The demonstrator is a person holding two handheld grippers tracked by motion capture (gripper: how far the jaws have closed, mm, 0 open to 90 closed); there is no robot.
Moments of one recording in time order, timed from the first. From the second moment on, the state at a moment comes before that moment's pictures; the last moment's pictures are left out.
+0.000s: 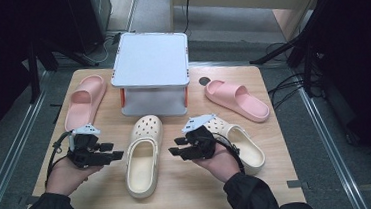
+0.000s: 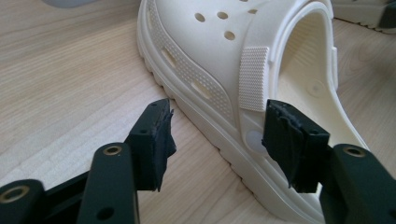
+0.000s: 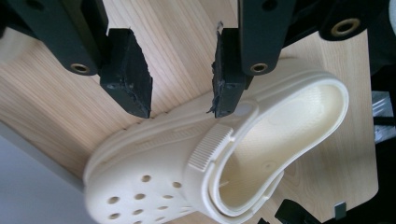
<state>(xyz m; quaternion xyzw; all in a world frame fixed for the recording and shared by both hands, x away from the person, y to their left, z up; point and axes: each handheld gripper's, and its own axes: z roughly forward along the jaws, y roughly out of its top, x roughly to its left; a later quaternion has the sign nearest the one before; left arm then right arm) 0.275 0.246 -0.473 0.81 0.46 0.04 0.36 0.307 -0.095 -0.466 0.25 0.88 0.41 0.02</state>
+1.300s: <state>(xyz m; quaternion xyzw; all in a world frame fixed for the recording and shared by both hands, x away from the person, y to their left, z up) 0.294 0.246 -0.476 0.82 0.45 0.02 0.35 0.285 -0.233 -0.450 0.36 0.85 0.38 0.08</state>
